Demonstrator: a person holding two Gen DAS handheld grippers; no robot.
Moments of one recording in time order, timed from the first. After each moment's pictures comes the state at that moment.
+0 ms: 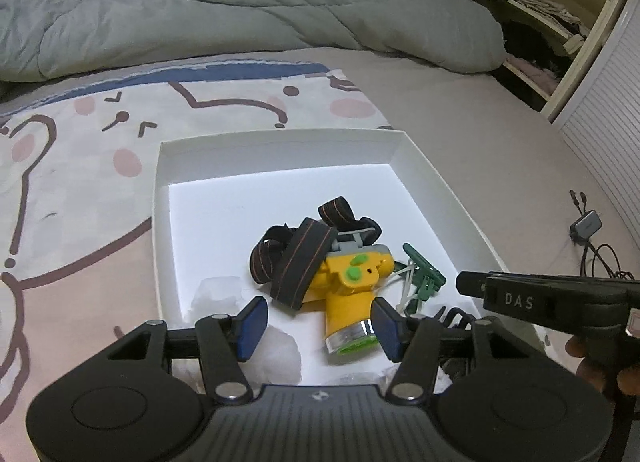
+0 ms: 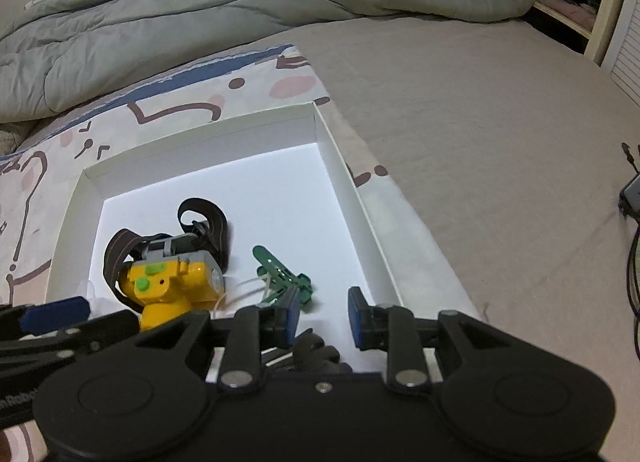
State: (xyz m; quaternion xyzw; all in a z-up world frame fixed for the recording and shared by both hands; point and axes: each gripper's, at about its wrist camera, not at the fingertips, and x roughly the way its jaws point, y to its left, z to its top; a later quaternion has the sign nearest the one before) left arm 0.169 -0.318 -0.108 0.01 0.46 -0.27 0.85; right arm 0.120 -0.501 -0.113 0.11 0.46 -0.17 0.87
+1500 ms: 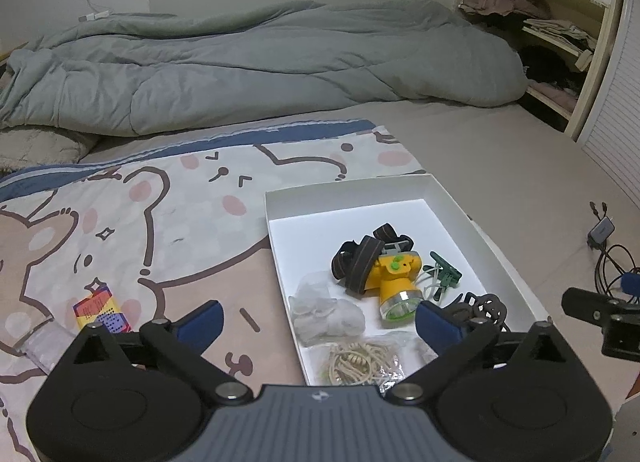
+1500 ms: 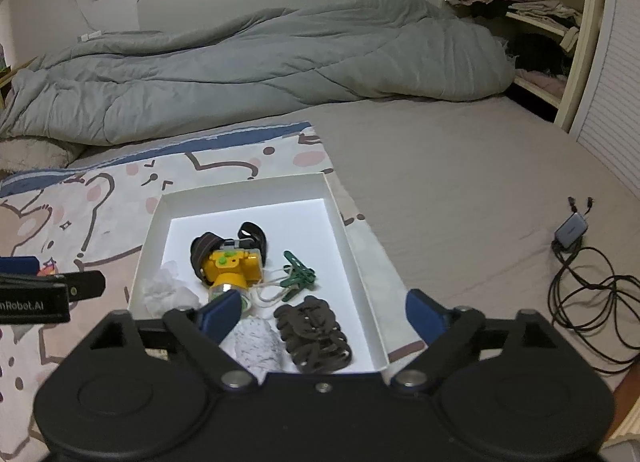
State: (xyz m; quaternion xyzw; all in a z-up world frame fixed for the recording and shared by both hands) left arm 0.087 -0.257 -0.020 0.05 0.40 -0.20 0.90; right arm -0.009 -0.452 -0.006 0.05 0.37 -0.16 0.91
